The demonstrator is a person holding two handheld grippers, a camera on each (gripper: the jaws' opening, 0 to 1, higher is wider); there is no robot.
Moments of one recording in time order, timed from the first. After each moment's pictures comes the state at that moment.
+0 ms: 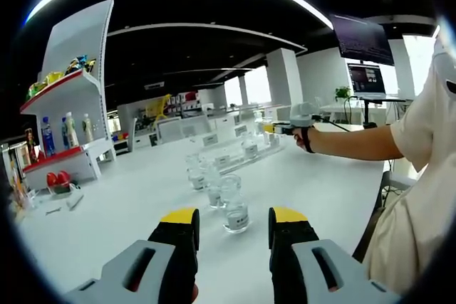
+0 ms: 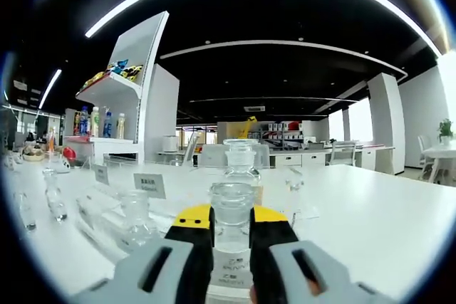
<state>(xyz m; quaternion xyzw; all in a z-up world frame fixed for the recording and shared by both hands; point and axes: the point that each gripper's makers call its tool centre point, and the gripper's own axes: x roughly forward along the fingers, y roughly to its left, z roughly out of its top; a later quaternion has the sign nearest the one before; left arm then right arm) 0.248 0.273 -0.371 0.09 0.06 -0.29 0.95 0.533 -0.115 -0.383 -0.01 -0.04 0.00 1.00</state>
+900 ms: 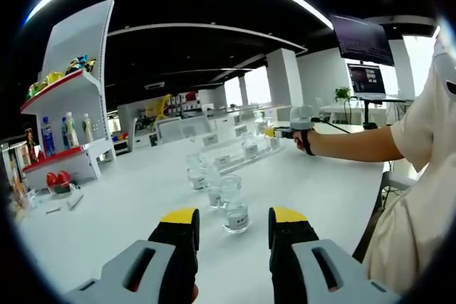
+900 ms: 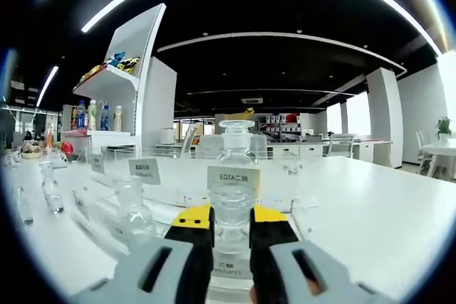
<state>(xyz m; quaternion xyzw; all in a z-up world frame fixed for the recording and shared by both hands) 0.248 0.272 -0.371 0.09 0.06 -0.29 0.95 0.531 -0.117 -0.398 -0.01 -0.01 0.00 1.00</state>
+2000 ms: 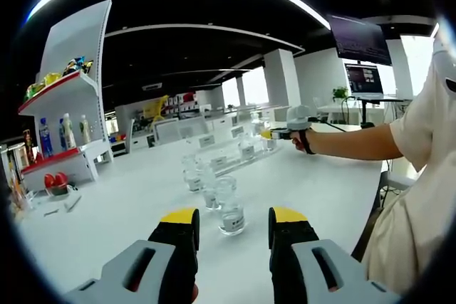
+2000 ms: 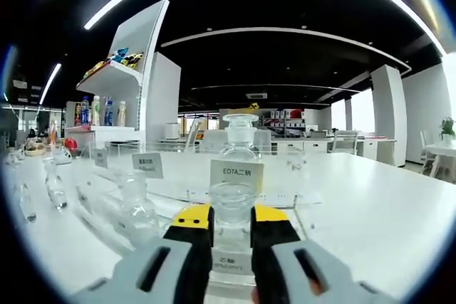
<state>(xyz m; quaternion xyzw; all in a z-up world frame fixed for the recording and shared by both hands) 0.246 0.265 -0.371 0.09 0.06 -0.30 0.95 0.535 -0.116 -0.403 -0.01 0.01 0.01 1.00</state>
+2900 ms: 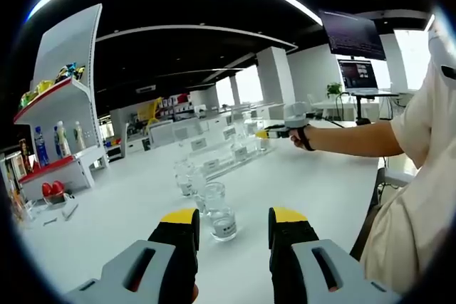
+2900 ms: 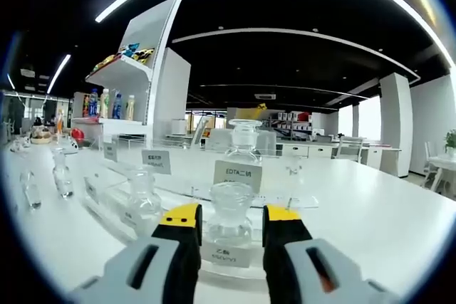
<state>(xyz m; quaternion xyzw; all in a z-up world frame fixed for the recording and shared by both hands) 0.244 0.248 -0.367 0.11 0.06 -0.31 0.94 0.517 -0.119 -0.393 -0.04 0.00 0.03 1.00</state>
